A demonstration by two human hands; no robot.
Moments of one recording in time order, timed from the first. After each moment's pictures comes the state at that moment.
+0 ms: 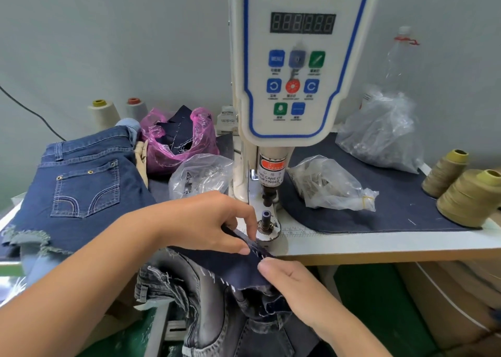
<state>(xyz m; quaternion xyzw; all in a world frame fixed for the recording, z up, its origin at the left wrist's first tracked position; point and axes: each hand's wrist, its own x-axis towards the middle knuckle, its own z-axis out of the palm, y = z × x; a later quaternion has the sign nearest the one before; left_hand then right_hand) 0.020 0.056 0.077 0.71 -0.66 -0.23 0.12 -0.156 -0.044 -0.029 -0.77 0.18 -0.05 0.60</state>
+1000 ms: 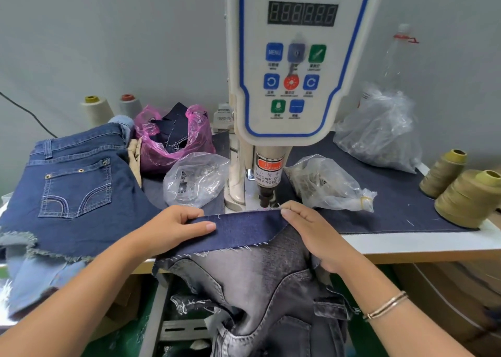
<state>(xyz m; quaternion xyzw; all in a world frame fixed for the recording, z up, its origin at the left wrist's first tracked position) 0.079 0.075 -0.019 0.74 -0.45 -0.29 0.40 -0.121 -0.126 -0.028 -0.78 0.19 -0.14 0.58</state>
